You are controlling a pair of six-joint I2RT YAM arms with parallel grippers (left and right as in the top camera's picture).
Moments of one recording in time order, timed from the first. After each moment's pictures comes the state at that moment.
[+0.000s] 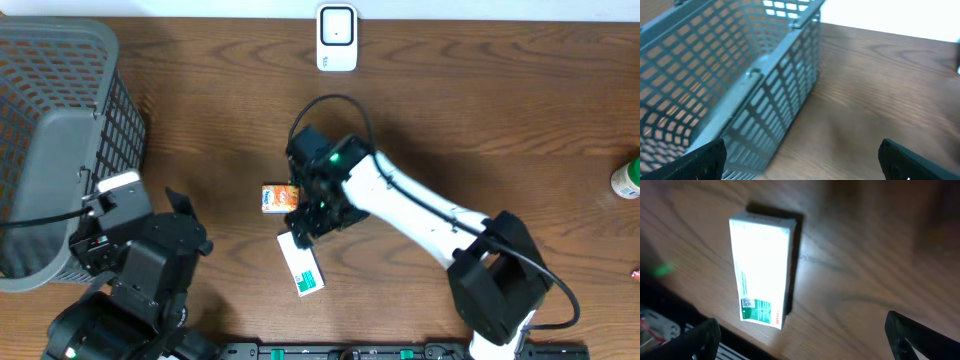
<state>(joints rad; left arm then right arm) -0.53 0.74 1.12 -1.19 -0.84 -0.54 0.80 1.93 1.48 -1.10 -0.26 0.27</state>
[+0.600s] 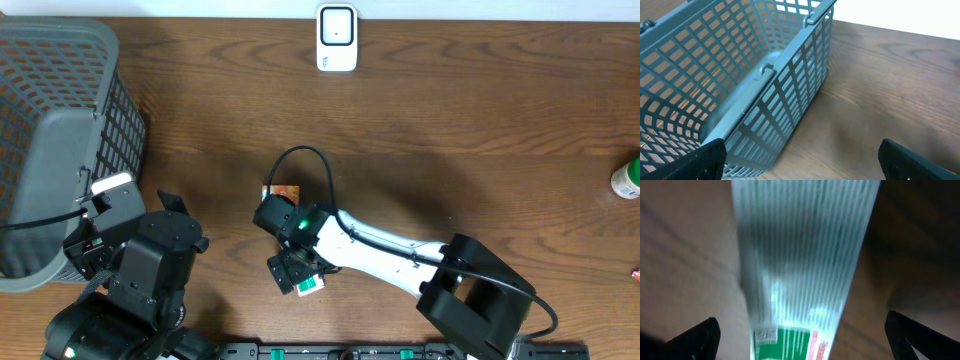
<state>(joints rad) -0.49 0.74 1.12 -1.20 -0.84 -0.54 1.03 1.93 1.26 -0.83 -0.12 0.55</state>
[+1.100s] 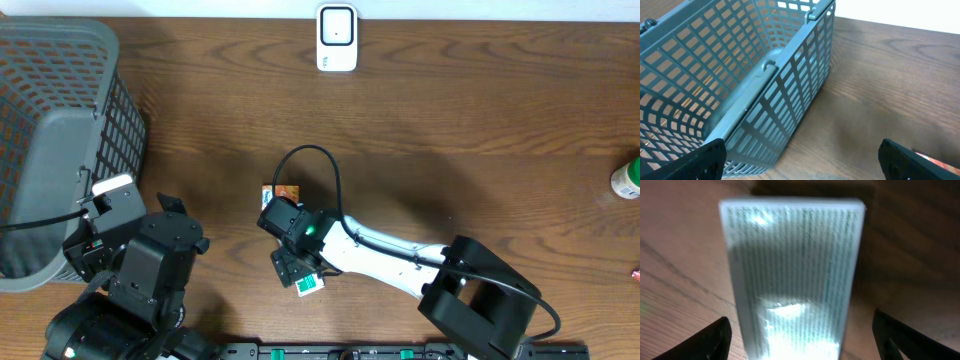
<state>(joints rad) -0.49 0.74 1.12 -1.23 -0.84 -0.54 1.03 1.91 1.18 -0.70 -0.09 0.61</state>
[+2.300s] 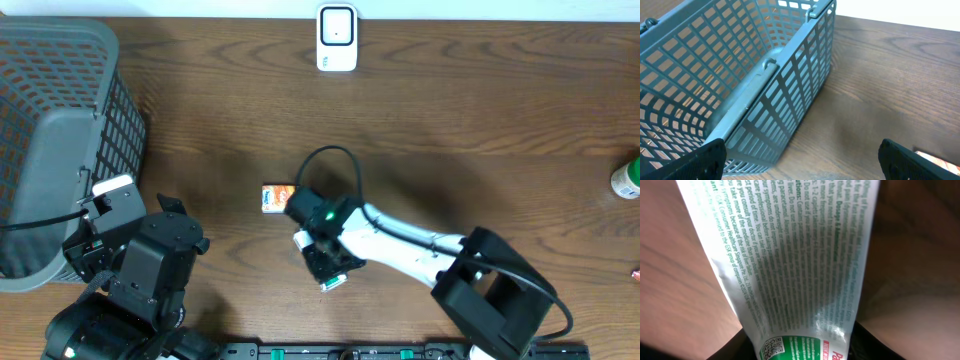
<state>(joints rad) -0.49 0.74 1.12 -1.23 -0.84 -0.54 0.91 1.87 1.12 -0.82 -0.22 0.47</state>
